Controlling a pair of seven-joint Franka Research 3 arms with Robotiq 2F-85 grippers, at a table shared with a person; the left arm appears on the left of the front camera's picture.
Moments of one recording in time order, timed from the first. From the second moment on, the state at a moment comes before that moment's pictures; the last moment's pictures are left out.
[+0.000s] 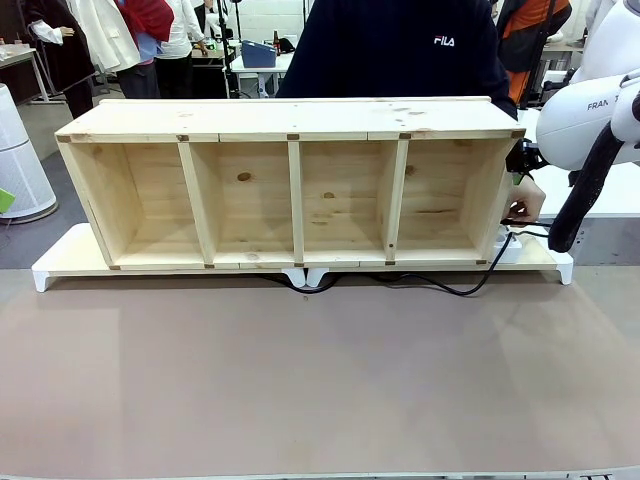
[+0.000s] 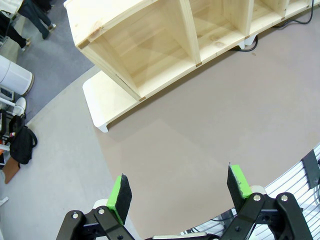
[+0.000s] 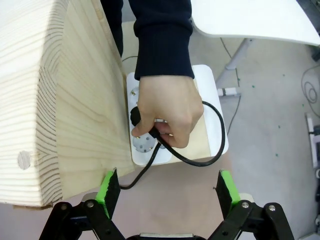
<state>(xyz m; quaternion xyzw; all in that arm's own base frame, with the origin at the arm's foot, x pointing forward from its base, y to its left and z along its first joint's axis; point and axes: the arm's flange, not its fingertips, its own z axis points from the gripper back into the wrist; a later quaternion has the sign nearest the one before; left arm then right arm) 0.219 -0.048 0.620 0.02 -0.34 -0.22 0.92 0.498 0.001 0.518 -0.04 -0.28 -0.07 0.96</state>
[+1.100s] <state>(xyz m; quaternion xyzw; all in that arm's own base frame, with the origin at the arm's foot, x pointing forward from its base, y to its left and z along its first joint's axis) 0.219 -0.048 0.620 0.02 -0.34 -0.22 0.92 0.498 0.001 0.518 -0.04 -0.28 -0.07 0.96</state>
